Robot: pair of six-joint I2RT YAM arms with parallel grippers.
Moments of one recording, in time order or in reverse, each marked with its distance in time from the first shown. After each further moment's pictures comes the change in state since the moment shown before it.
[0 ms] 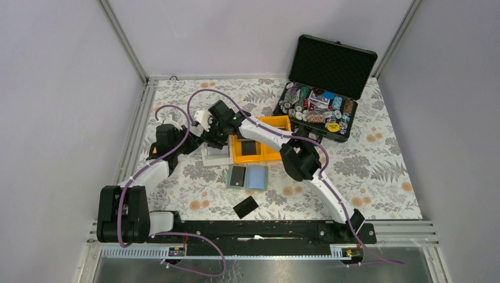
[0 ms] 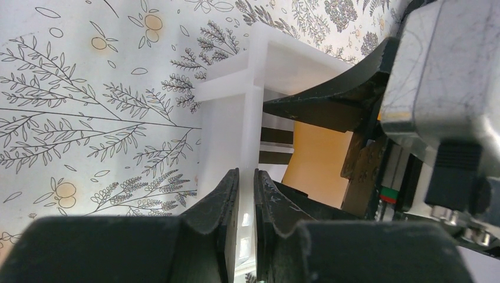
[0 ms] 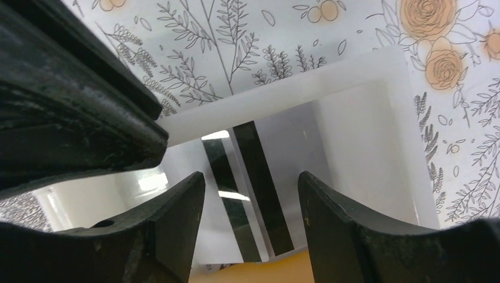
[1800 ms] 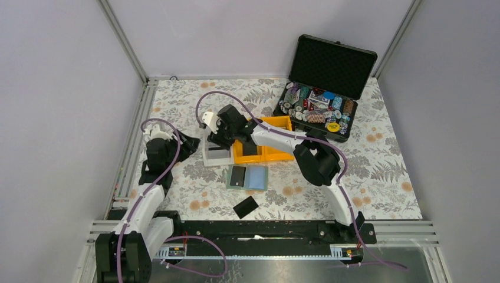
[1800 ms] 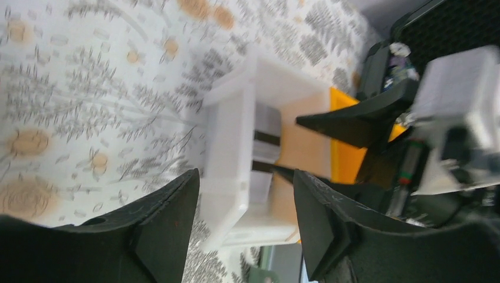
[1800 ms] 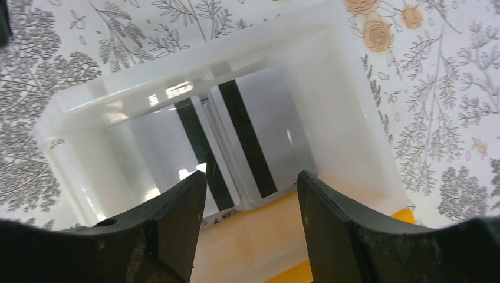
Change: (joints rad) left arm 0.033 -0.367 -0.128 -0.041 -0.064 -0.035; right arm 0.009 -0.287 -0.447 0.281 0.093 0.000
